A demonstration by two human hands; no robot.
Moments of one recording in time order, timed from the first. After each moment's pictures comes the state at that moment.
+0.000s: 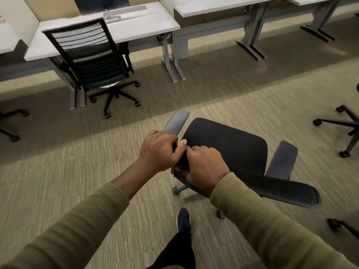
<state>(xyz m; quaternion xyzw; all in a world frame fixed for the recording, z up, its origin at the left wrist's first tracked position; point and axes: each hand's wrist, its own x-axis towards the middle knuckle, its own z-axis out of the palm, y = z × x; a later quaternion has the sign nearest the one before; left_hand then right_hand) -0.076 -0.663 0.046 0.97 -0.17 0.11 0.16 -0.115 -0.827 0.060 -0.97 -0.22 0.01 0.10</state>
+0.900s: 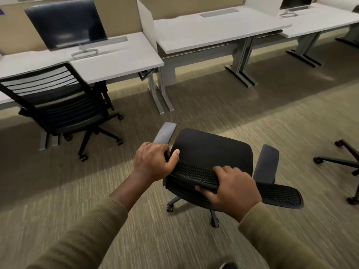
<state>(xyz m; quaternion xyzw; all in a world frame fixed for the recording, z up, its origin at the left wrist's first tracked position) 0.315 -0.709 0.046 0.97 -0.13 0.13 0.15 0.232 -0.945 0.054 -1.00 -0.08 -0.03 0.05</state>
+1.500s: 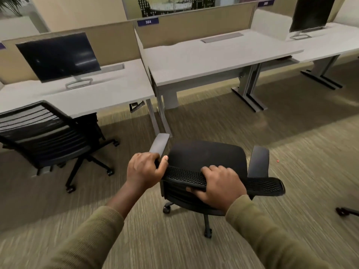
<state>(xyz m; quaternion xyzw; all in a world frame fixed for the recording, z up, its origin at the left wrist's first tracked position) 0.583 -0.832 0.045 0.98 -0.04 0.12 0.13 0.546 -1.080 0.050 -0.98 -0.18 -0.04 0.03</state>
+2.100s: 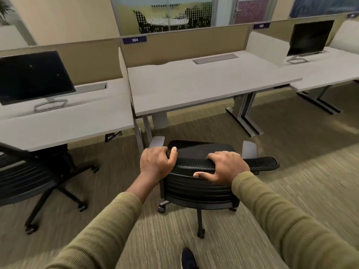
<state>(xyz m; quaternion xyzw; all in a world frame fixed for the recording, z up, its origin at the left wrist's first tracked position) 0.897 -0.951 0.047 0.98 -0.01 0.14 0.16 0.898 -1.199 0.057 -0.97 -0.23 -0.05 0.00</state>
